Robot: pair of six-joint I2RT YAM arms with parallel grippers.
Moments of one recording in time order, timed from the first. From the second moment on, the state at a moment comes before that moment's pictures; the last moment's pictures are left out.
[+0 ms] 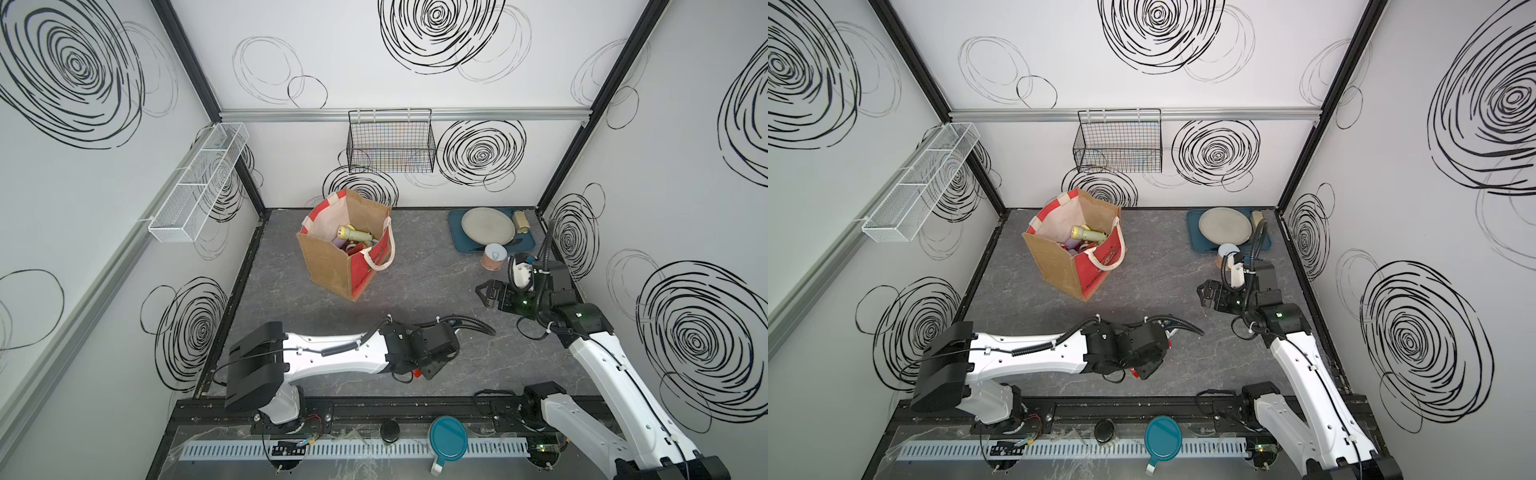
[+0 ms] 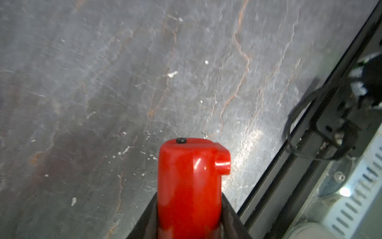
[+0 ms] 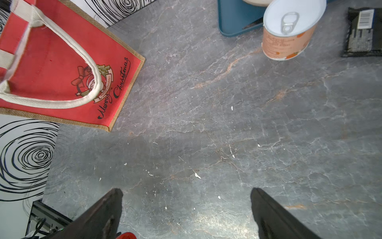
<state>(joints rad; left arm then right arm) -1.26 1.56 1.12 -0.57 -0.22 -0.36 0.21 0.87 0.84 -0.73 -0.29 0.36</state>
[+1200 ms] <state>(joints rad) -0.45 1.86 2.04 -1.01 -0.32 -0.39 0.44 1.08 1.11 -0.36 -0.38 0.15</state>
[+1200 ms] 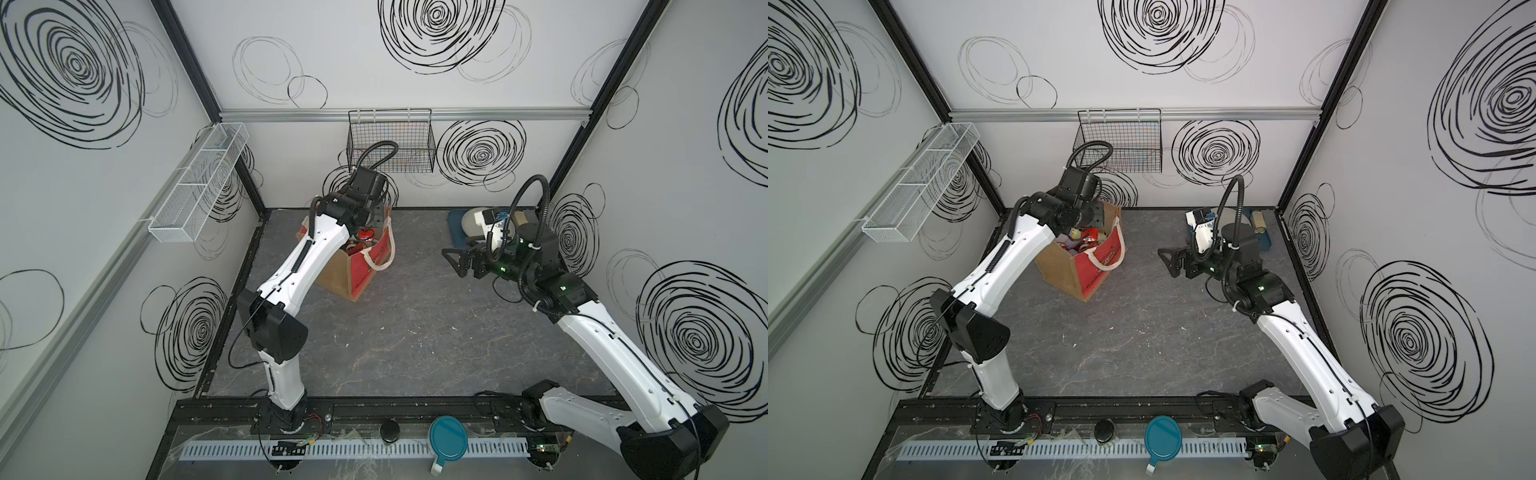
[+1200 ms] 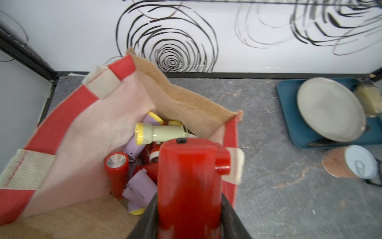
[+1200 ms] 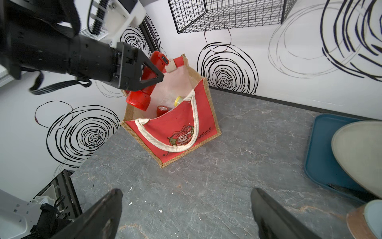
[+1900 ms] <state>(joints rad) -0.33 2.15 2.06 -0.97 -0.32 -0.38 0.46 1.10 1.13 -0.35 -0.37 0.11</state>
